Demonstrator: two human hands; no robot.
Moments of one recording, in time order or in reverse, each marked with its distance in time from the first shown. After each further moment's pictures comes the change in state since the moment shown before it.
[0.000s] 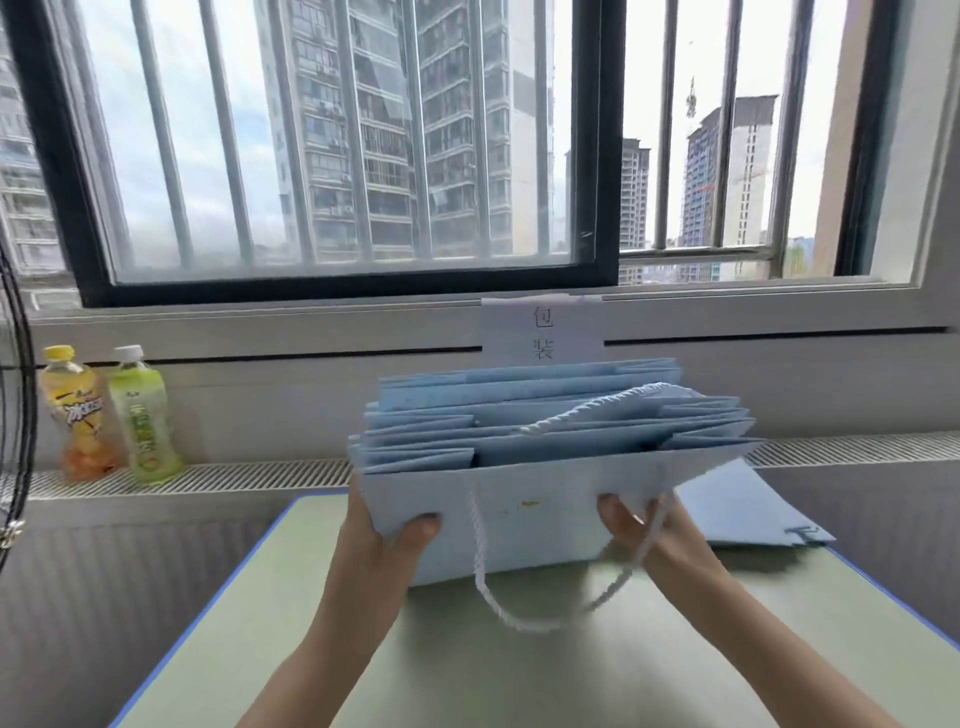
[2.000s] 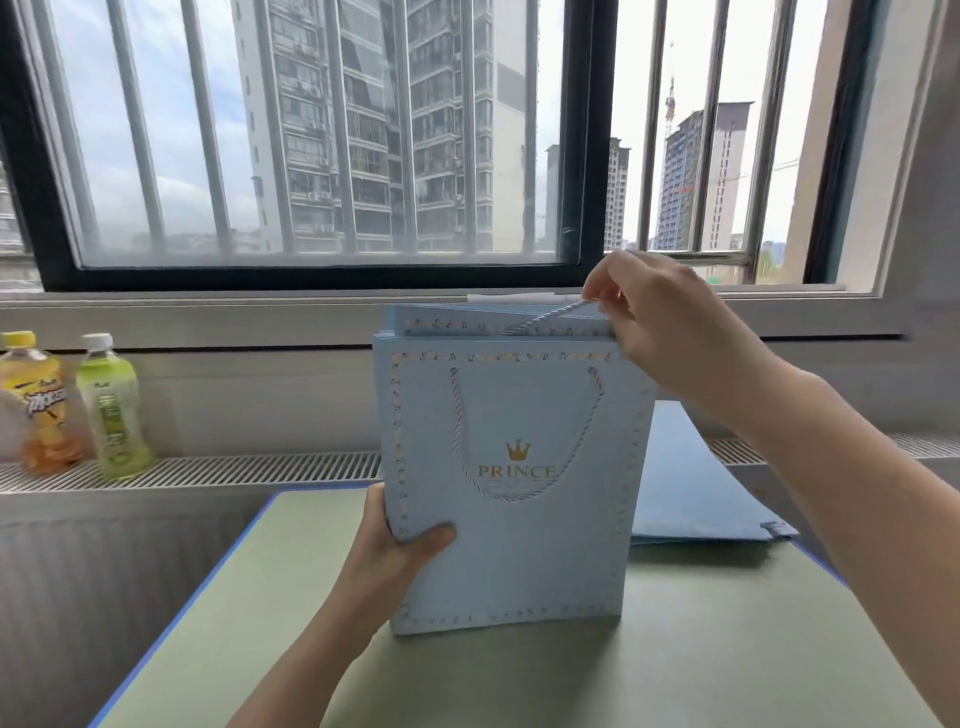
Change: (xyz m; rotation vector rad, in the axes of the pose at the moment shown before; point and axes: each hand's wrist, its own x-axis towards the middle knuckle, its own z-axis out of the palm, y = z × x) left_hand 0.005 -0.031 0.001 -0.143 -0.178 -0.438; right_hand 0.087 -0.142 -0.016 -1.160 -0.023 -0.539
